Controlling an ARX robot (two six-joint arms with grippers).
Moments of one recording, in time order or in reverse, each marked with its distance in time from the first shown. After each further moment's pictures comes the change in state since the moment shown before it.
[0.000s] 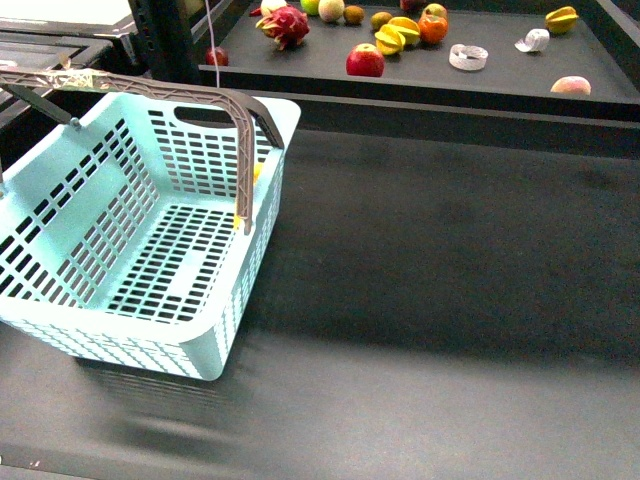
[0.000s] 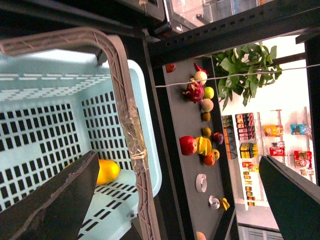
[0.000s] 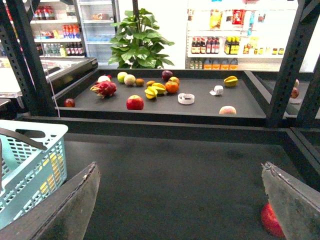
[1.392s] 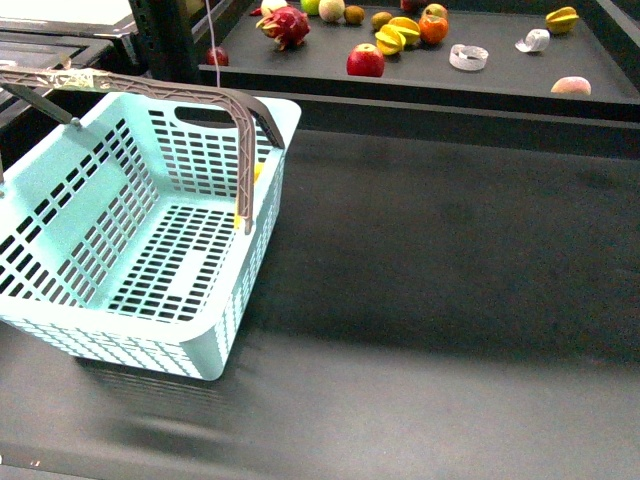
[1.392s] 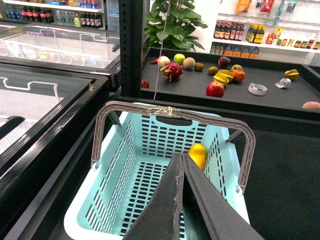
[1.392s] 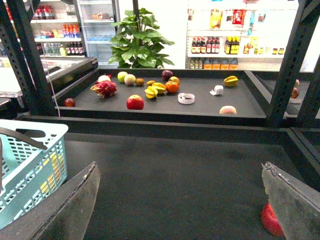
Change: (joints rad) left arm 0.136 -0.909 -0.706 0.135 0.435 1.283; right arm 0.000 0.000 0.000 0.000 0.000 0.000
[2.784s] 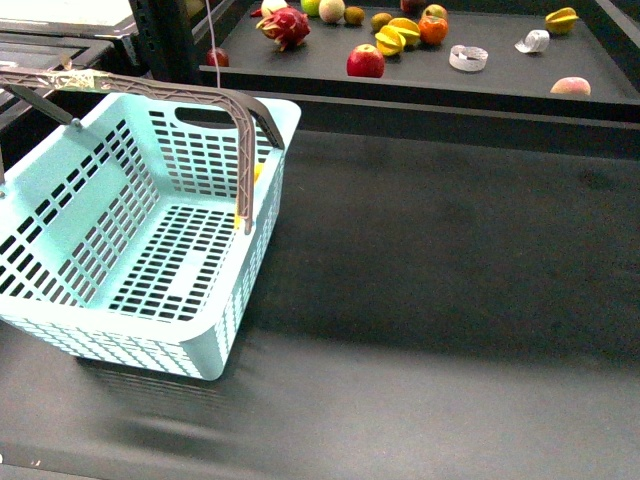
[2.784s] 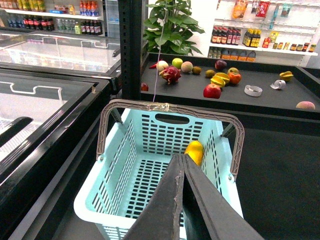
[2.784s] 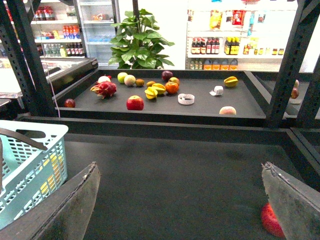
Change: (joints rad) left arm 0.000 -0.643 0.000 -0.629 0.000 0.006; right arm 0.000 0.000 0.000 0.000 0.000 0.000
